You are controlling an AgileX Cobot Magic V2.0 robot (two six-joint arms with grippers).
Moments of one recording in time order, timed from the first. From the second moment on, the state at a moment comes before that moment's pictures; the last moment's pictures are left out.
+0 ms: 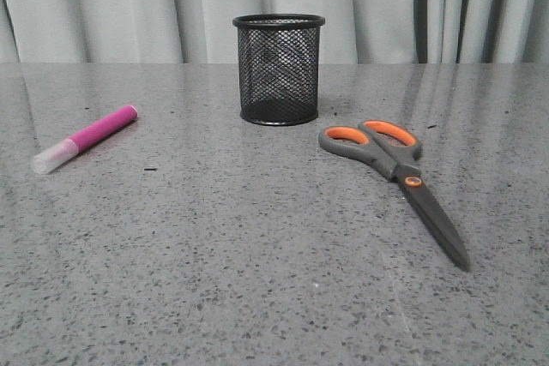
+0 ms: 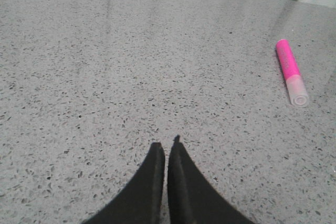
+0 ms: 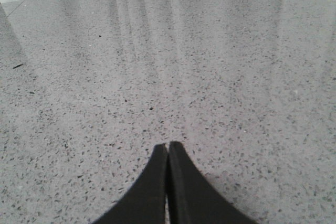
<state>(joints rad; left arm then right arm) -0.02 0.00 0.00 -0.09 0.34 -0.04 -0.10 -0.01 0.01 -0.11 0.33 0.23</state>
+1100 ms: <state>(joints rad) -0.02 0.00 0.00 -0.09 0.34 -0.04 -0.10 -0.01 0.01 -0.11 0.24 0.23</state>
